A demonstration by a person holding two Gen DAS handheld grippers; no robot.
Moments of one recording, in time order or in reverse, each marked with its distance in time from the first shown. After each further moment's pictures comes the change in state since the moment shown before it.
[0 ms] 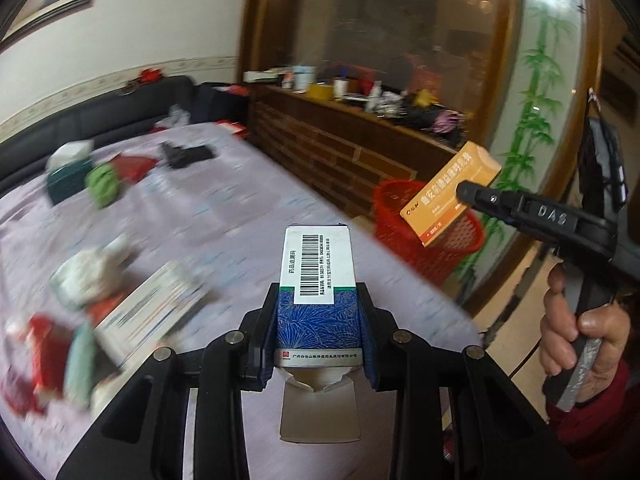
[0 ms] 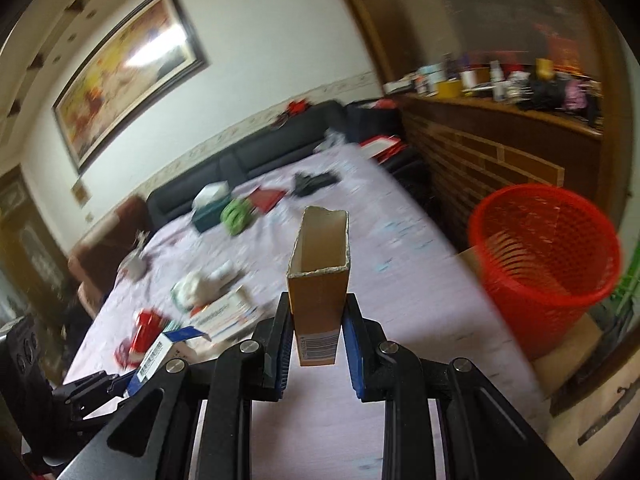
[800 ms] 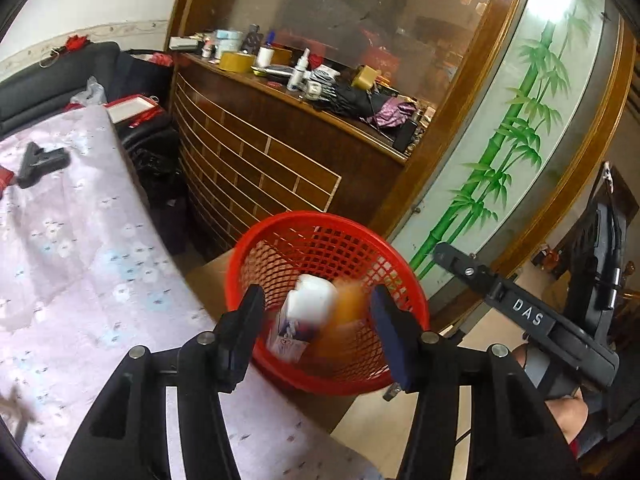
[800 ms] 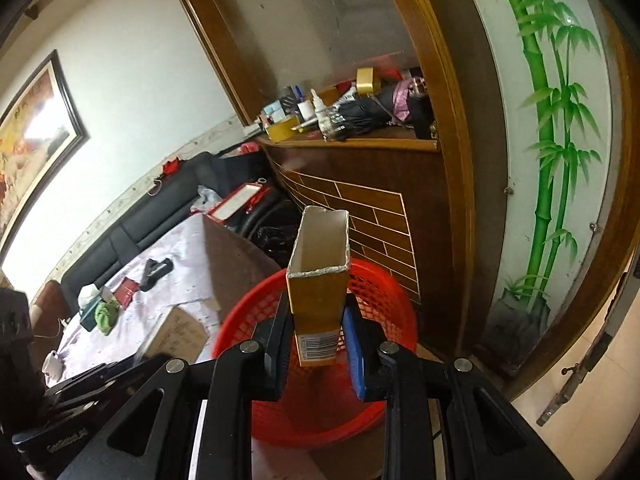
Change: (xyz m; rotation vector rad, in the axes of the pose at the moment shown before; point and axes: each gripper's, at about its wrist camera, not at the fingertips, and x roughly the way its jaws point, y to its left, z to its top) left arm 0.161 -0.100 0.093 -0.054 0.097 -0.221; right arm -0.022 -0.204 0.079 0.204 -0.073 -0.302
